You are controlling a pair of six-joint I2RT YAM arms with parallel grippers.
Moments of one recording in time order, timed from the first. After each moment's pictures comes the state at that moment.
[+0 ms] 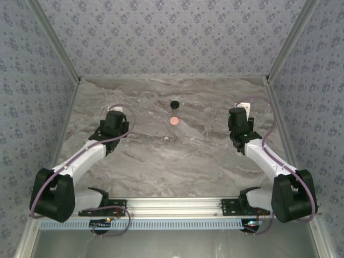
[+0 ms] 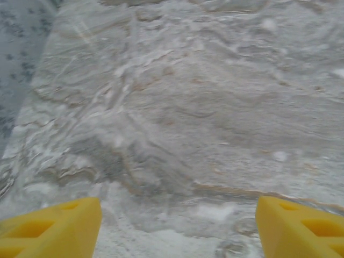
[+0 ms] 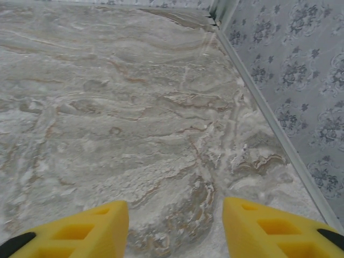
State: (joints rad) left arm -0.32 1.23 0.68 -0.18 -0.46 -0.09; right arm 0.23 1.23 0.69 -0.12 0.59 0.12
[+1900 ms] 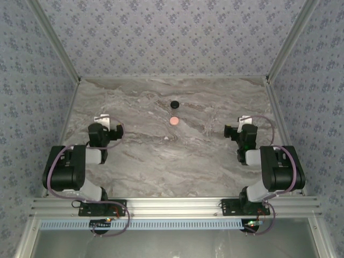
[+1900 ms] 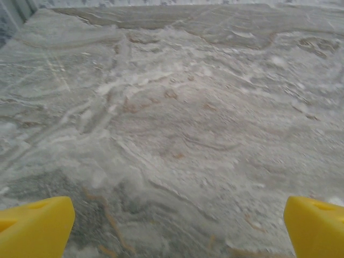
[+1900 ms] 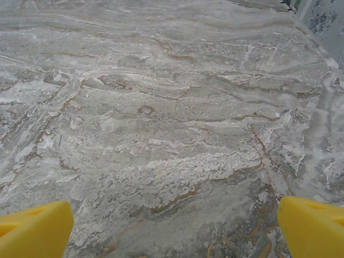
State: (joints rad) left arm 0.01 1.53 0.38 0.74 0.00 0.00; right arm 0.00 1.51 0.34 0.73 0.12 -0.01
